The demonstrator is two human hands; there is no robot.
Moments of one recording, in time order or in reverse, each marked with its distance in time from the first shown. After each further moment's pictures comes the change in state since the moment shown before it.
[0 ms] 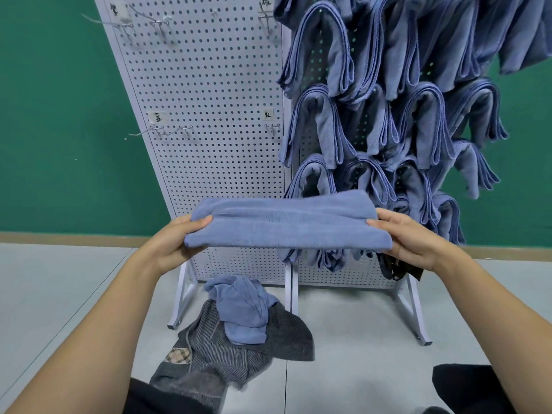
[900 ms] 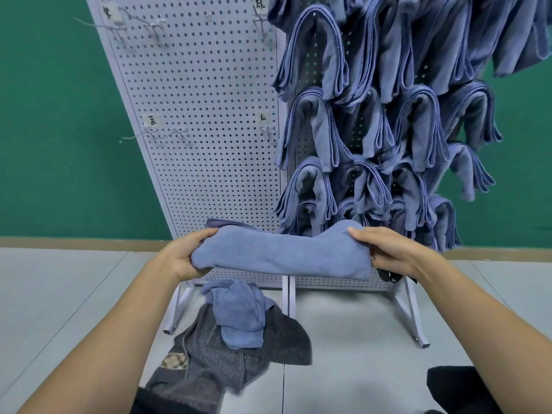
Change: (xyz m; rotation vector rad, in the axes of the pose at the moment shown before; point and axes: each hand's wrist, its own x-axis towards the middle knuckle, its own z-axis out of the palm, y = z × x) left_hand 0.036 -0.030 0.007 -0.150 0.169 -0.405; right_hand 0.017 0.015 0.013 -0.026 0.171 0.250
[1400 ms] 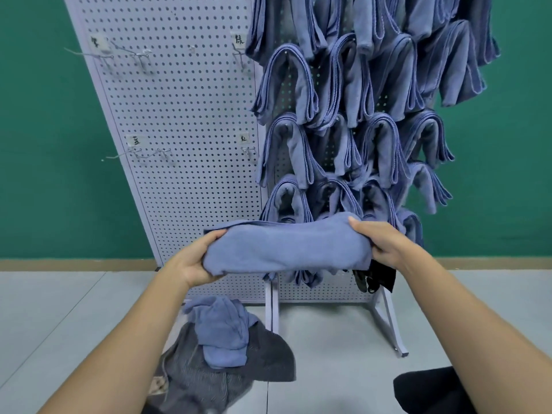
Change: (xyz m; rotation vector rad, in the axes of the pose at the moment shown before) left_hand -0.003 -0.002 0.047 -0.063 -0.159 0.022; right_hand -0.016 -0.030 -0.023 -0.025 0.335 -0.123
